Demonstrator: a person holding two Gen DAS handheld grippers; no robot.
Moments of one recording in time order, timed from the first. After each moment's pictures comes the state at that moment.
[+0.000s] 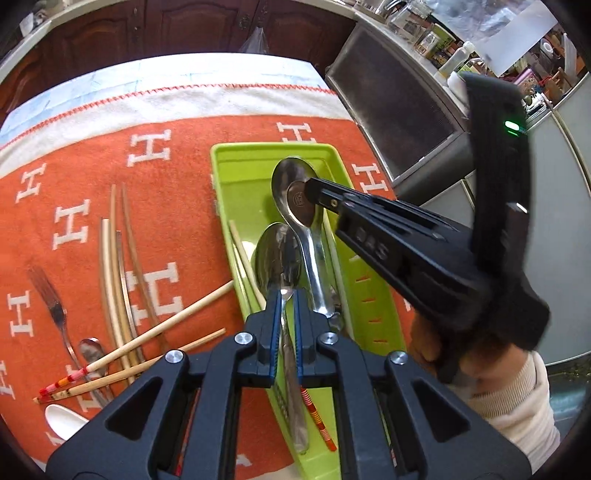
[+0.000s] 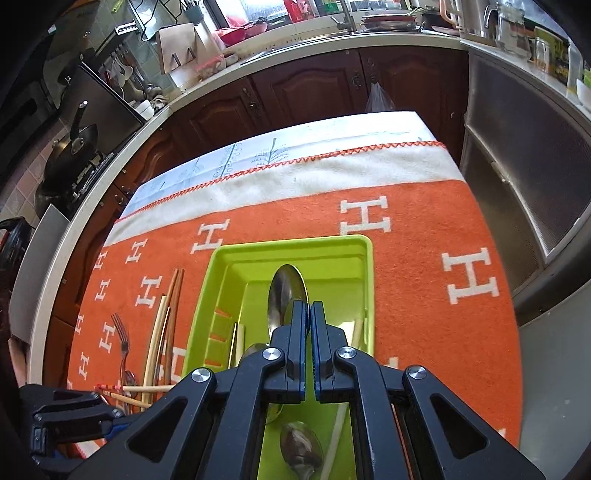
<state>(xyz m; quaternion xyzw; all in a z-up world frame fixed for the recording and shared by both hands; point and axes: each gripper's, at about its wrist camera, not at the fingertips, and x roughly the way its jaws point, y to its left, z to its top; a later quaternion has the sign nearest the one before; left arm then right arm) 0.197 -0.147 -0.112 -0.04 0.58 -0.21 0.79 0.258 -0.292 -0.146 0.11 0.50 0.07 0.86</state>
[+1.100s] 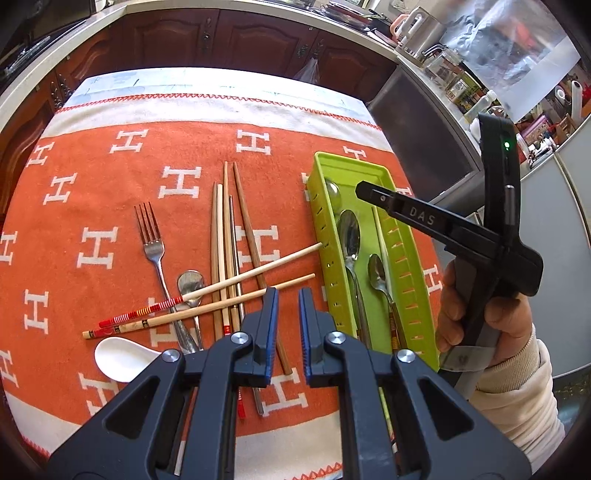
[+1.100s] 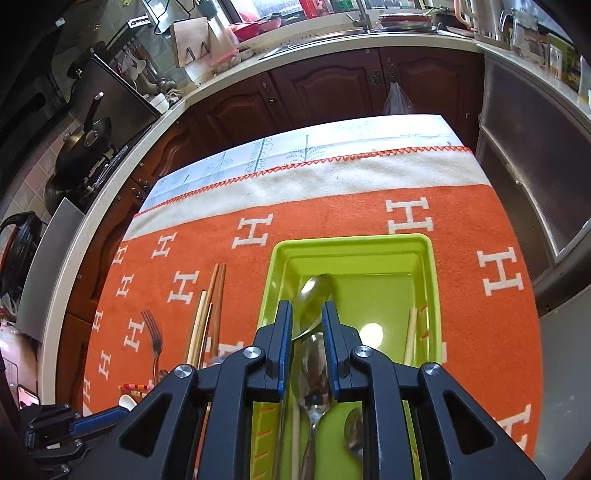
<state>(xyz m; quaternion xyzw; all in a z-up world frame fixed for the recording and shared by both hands) 0.140 -0.047 -0.084 -0.10 0.55 -0.15 0.82 0.238 -0.245 -0.119 0.11 0.50 0.09 0.86</state>
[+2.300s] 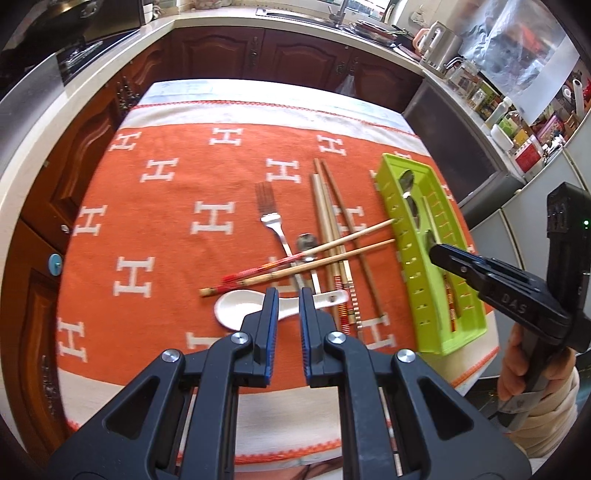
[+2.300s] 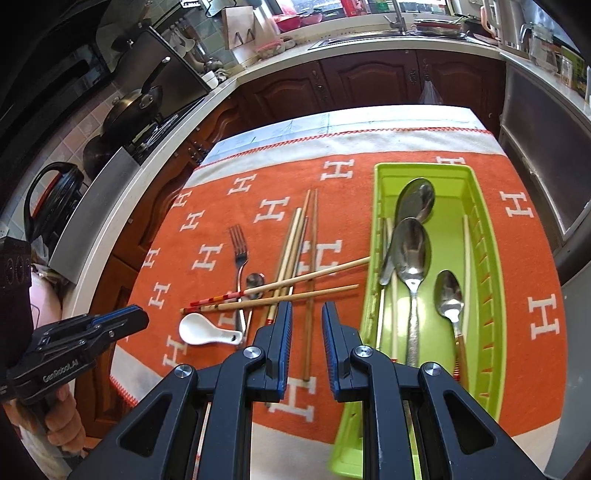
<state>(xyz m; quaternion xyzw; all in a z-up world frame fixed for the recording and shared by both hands) 0.071 0.069 -0.063 -0.06 0.52 -0.09 0.84 0.099 -0.161 -0.076 0.09 0.51 0.15 0.84</state>
